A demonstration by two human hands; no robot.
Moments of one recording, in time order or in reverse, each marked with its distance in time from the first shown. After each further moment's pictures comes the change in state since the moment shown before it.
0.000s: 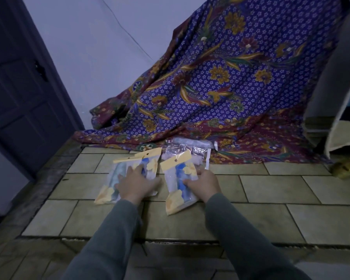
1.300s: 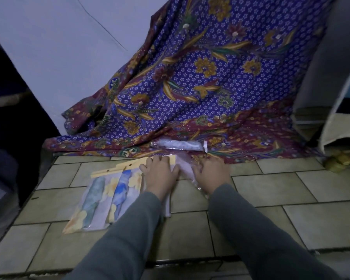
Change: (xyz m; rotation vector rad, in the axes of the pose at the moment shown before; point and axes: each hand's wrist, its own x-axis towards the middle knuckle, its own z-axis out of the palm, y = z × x) left_hand 0.024 0.105 0.043 0.162 0.200 0.400; right_hand 0.063 0.020 -0.037 -0.860 0.250 -0.142
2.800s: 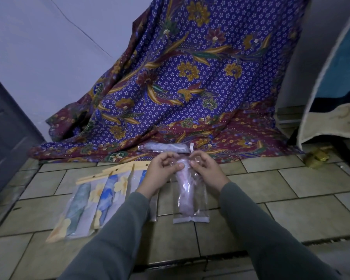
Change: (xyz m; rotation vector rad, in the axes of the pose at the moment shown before) left_hand 0.004 0.024 0.001 -1.334 -0.259 0.141; right_hand -0.001 0.041 -0.007 1.360 -0.184 -0.103
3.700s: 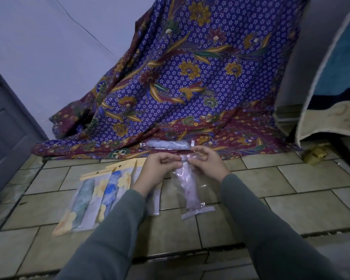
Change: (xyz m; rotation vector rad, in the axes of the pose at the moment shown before) left_hand -0.025 0.033 -0.006 0.155 0.026 -0.036; right_hand -0.005 -0.026 0.009 0.074 0.081 0.185
